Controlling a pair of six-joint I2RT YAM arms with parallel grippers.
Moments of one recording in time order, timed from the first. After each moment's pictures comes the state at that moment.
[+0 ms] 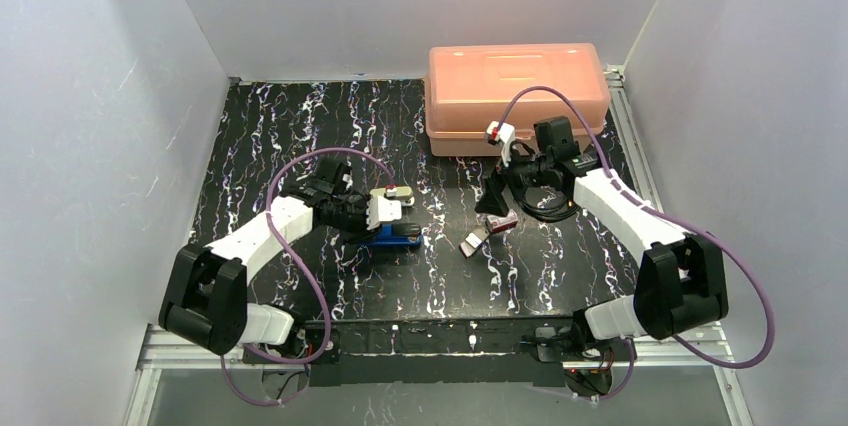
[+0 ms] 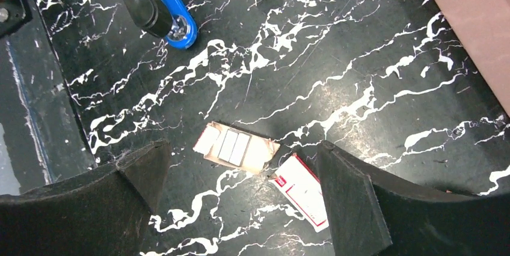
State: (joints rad) left arm -0.40 1.34 0.78 -0.60 0.57 1.02; right arm 0.35 1.40 1.00 -0.46 -0.77 -0.38
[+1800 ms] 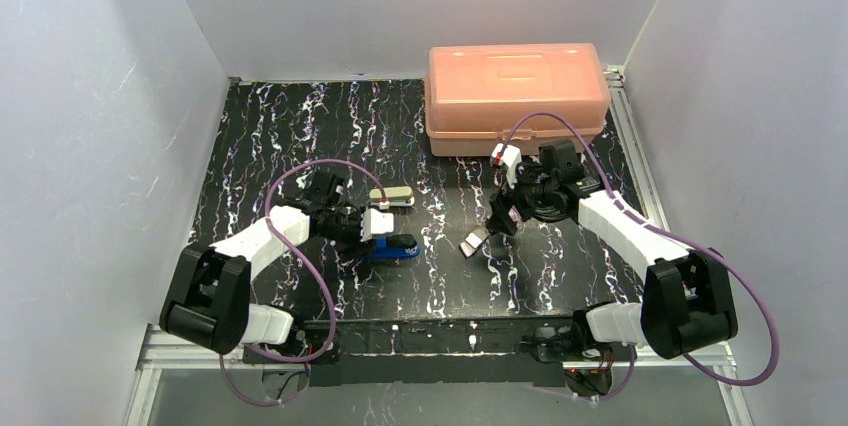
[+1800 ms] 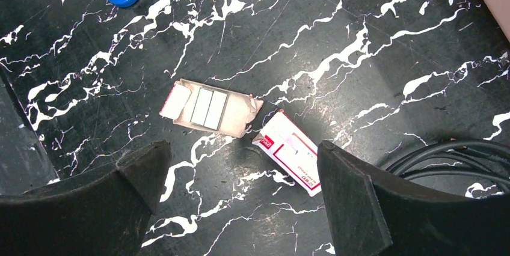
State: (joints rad) left arm -0.34 1.34 0.66 -0.53 0.64 1.12; right arm 0.34 1.29 0.80 -0.39 -0.65 -0.47
